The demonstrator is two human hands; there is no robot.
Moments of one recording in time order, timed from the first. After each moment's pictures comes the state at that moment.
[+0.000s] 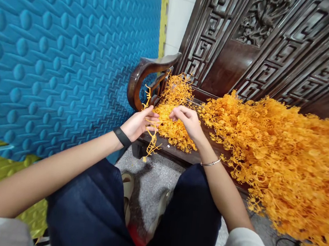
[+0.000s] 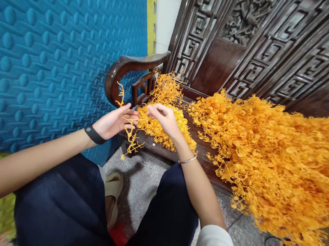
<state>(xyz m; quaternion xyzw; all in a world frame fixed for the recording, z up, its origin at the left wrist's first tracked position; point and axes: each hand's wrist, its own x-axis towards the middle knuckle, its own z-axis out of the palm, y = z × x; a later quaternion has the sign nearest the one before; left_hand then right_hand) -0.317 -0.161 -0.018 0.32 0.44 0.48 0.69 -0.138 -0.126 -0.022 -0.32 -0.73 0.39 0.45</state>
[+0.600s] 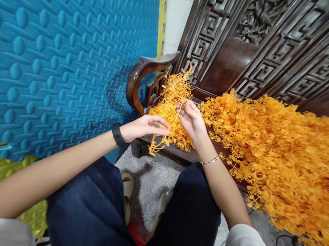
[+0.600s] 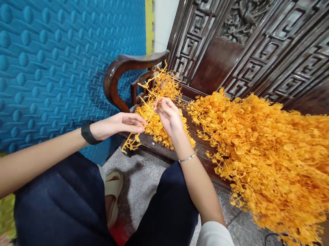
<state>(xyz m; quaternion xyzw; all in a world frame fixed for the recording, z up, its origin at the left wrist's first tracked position) -0.319 -0.169 -0.018 0.59 0.37 0.34 0.64 -0.135 -0.120 -0.029 -0.29 -0.56 0.52 0.57</state>
